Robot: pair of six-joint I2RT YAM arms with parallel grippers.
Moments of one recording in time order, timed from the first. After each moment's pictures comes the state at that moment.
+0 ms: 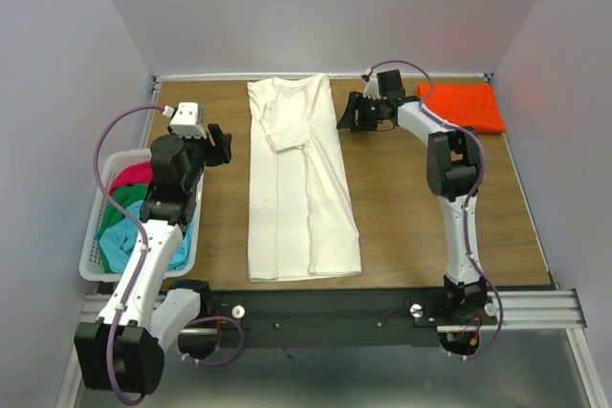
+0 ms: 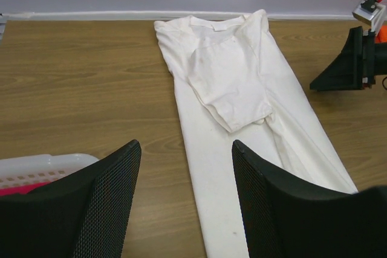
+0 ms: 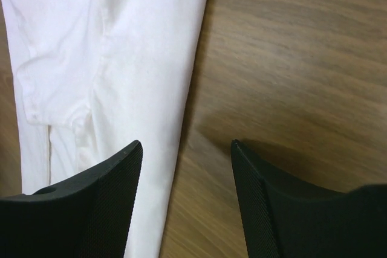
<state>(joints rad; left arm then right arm) -0.09 0.92 0.72 0.04 0.11 -0.14 0.24 2.38 1.88 -0.33 -0.53 0.29</state>
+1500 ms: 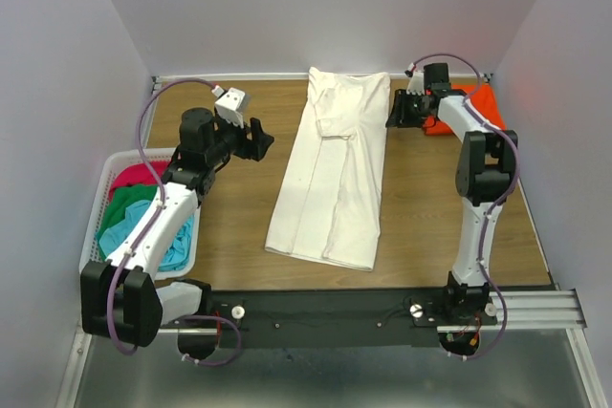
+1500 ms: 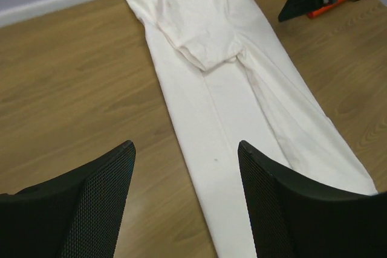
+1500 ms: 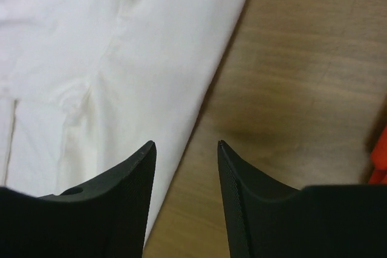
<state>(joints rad) -0.21 1.18 0.90 0.03 0.40 -0.06 0.05 2.26 1.82 -0.49 -0.38 0.08</state>
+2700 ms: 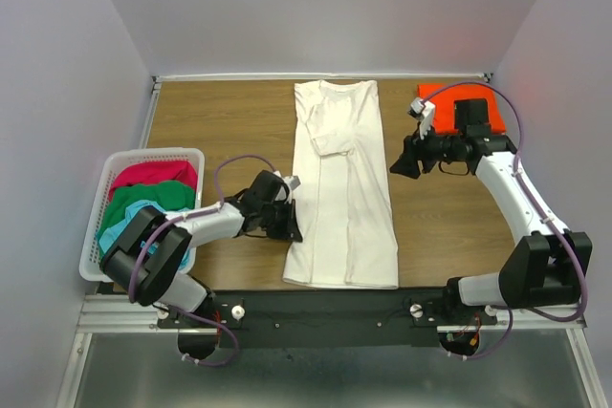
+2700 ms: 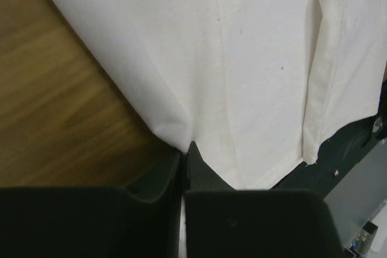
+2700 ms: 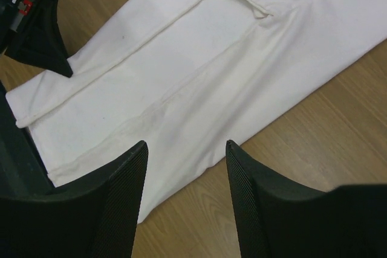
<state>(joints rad) -0.61 1.47 0.60 -0.09 0.41 -0.53 0.06 1.37 1.13 -0.64 -0.79 -0.45</state>
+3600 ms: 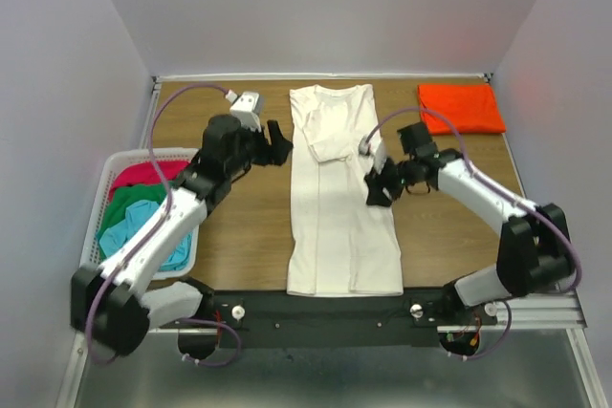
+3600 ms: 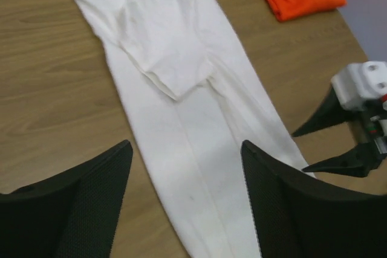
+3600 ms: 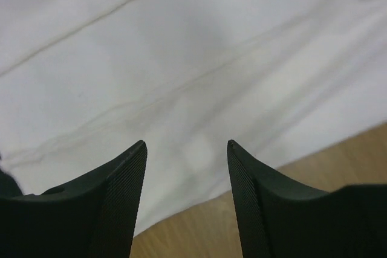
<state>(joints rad) -0.53 1.06 0.91 -0.16 0.10 -0.34 0.43 1.40 0.92 -0.59 -0.57 -0.59</state>
